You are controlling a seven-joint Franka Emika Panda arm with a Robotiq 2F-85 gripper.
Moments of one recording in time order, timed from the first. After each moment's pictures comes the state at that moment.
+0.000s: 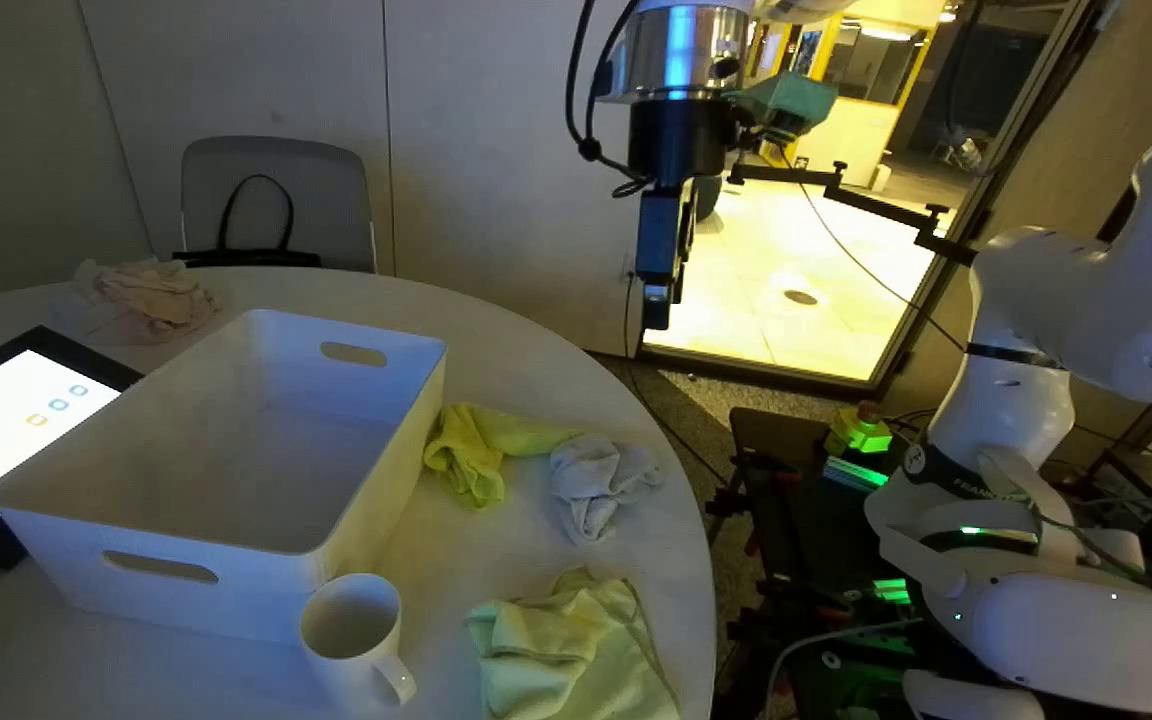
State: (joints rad) arm 0.07 -0.29 0.12 -2.31 0.22 1.91 0.24
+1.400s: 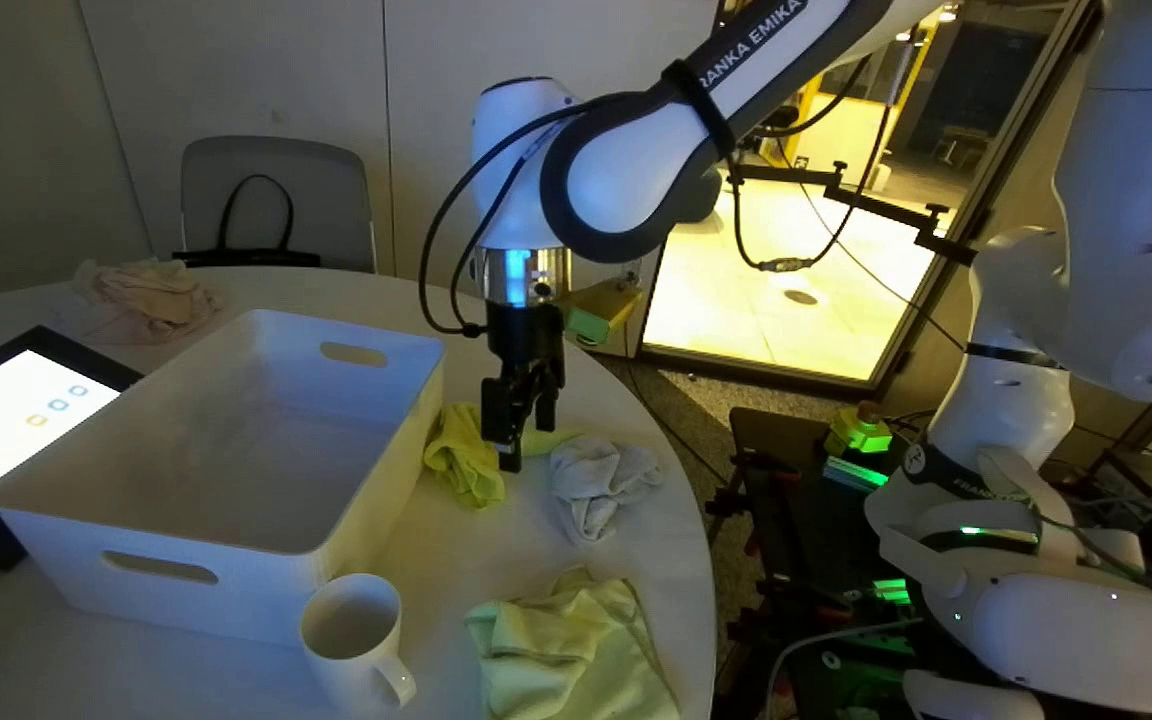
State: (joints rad) arm 0.07 0.26 0.09 -2.16 0.21 2.28 0.20
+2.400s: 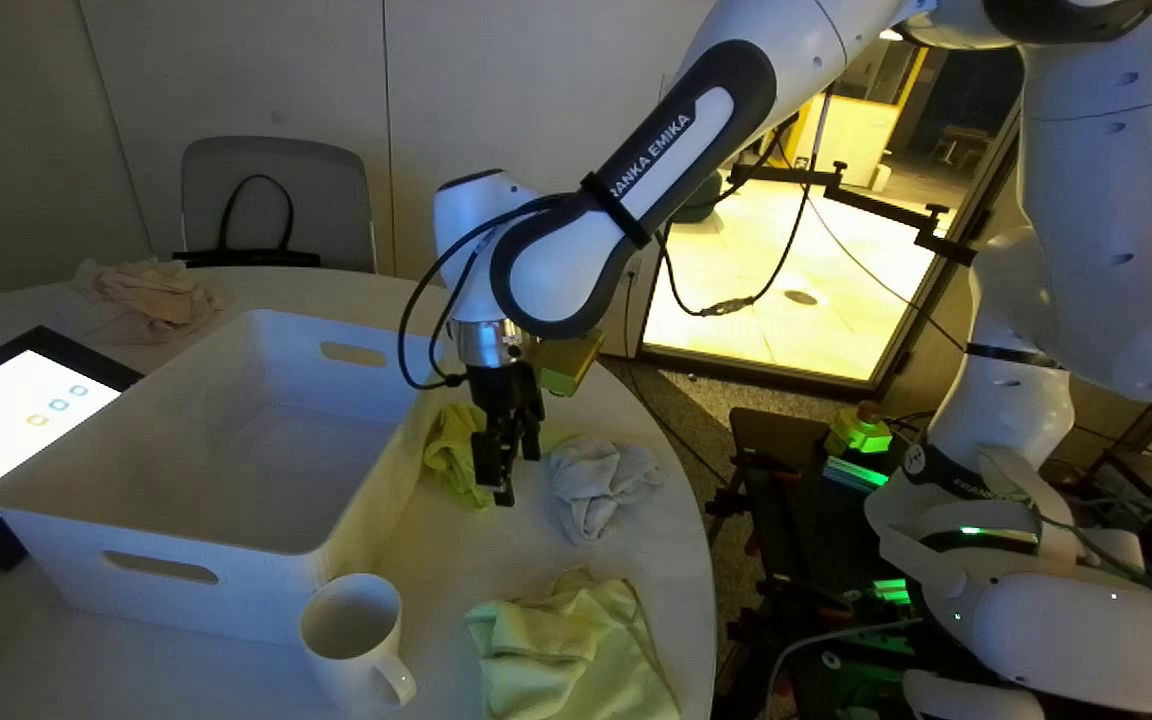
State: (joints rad) arm 0.07 0.48 0.05 -2.04 0.13 2.29 0.13
